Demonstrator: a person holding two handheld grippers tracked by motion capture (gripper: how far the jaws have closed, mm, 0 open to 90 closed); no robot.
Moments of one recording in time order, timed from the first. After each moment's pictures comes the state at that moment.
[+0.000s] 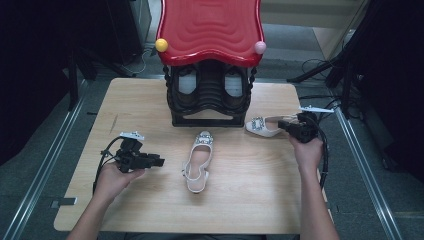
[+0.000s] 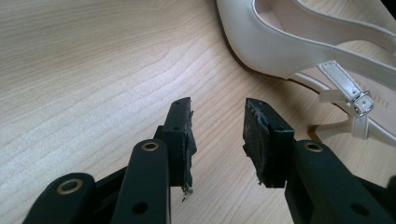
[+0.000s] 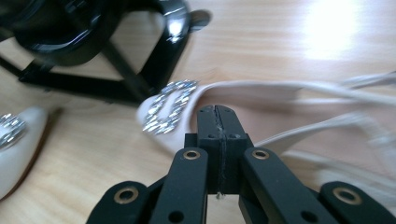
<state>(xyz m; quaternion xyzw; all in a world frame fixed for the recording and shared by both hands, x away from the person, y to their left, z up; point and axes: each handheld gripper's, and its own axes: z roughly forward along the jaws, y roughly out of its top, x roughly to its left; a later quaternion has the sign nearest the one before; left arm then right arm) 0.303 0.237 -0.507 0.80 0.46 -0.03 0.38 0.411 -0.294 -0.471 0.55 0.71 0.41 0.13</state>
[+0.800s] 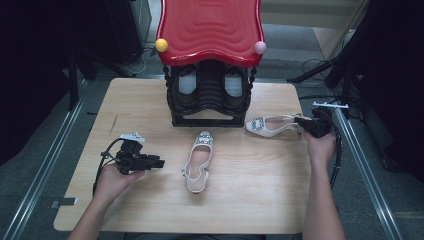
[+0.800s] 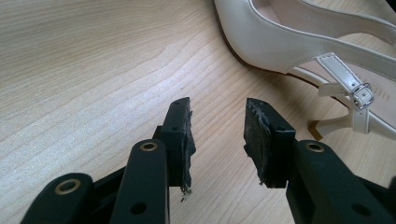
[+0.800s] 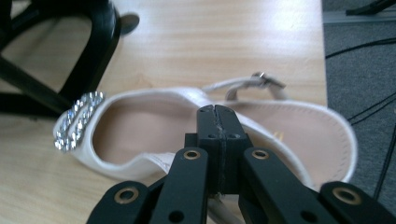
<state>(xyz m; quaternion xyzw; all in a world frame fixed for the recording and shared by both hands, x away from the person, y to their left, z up) 0.301 0.237 -0.508 0.80 0.46 -0.02 0.38 0.432 -0.335 -0.479 0.60 0.70 0.37 0.15</state>
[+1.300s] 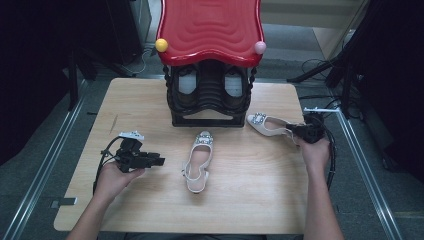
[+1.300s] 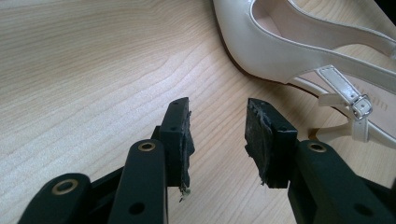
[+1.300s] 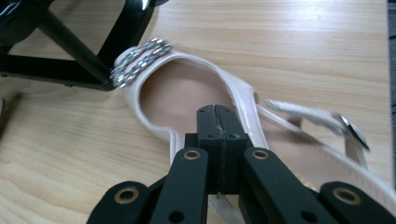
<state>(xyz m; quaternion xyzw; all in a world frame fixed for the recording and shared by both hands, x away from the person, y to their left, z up) 0.307 0.237 -0.506 0.80 0.45 -0.02 0.39 0.414 -0.313 -0.481 0.57 0.72 0.37 0.12</state>
